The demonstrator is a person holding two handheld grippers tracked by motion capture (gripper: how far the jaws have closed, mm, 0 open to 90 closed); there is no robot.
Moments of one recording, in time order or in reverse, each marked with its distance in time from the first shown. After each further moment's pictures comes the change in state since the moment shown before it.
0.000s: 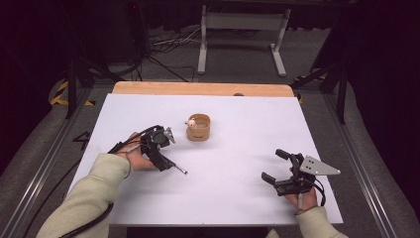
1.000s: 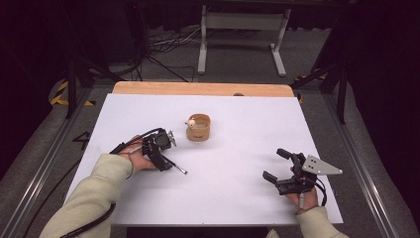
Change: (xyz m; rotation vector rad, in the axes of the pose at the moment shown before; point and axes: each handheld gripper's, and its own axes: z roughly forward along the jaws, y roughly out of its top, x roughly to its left) left arm 0.000 0.001 0.011 0.092 -0.011 0.007; right arm -0.003 0.001 -0.003 -0.028 0.007 0.020
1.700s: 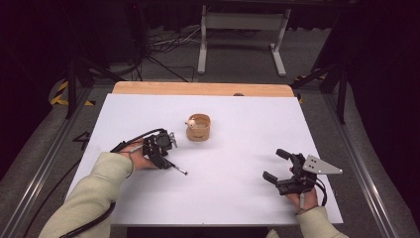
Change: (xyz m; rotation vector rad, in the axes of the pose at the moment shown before) left arm -0.003 0.004 -0.006 0.042 -0.060 0.030; right arm -0.001 -0.001 0.000 -0.005 0.016 0.026
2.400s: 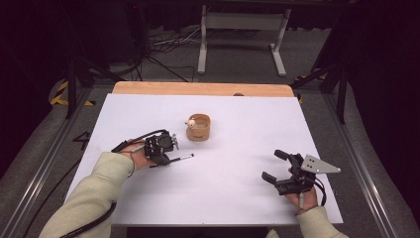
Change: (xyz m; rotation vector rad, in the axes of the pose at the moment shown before) left arm -0.005 0.006 -0.002 0.049 0.016 0.032; right arm -0.001 -0.001 0.002 0.025 0.013 0.002
